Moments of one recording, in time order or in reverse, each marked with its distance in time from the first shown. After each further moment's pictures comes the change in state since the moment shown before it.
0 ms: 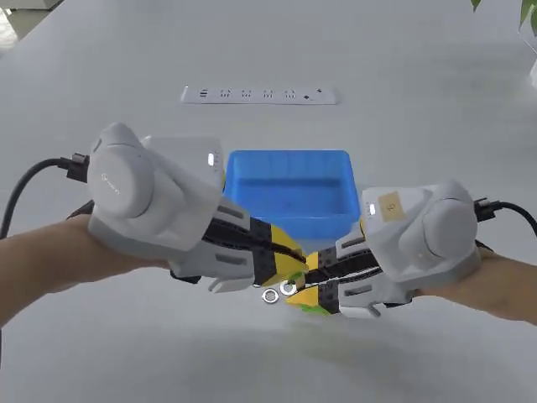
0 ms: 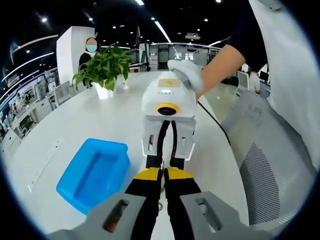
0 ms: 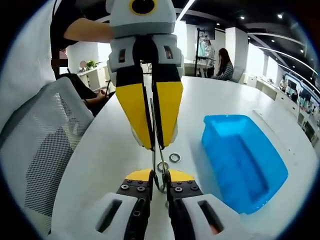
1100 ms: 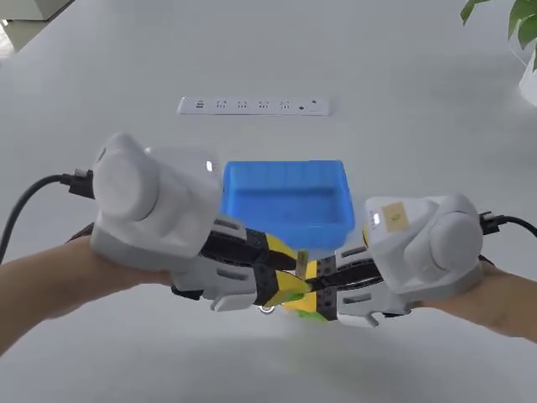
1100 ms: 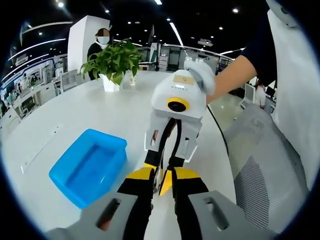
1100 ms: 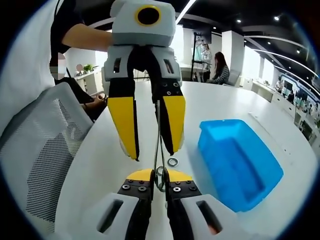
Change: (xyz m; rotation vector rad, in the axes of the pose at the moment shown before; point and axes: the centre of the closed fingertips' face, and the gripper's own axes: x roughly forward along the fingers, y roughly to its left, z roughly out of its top) left arm -0.002 0.000 0.000 -0.142 -0.014 0.024; right arm -0.010 -0.002 0.011 0.029 -0.046 -0.032
